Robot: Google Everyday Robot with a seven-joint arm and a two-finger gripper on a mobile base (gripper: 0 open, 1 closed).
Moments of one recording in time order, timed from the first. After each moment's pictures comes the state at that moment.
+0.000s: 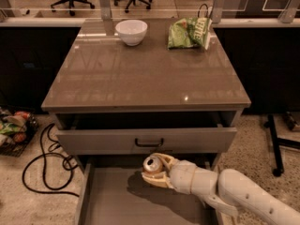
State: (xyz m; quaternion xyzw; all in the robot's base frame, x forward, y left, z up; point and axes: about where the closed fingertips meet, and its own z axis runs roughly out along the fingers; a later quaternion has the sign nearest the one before) arm 0.470 -0.011 0.605 -0.44 0.64 0.30 0.56
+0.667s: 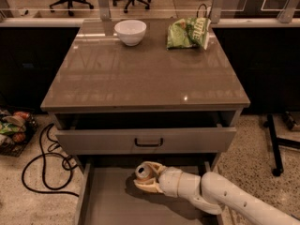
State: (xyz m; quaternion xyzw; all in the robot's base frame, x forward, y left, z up) arm 0.488 0.019 0.520 -0.44 0.64 0.32 0.54
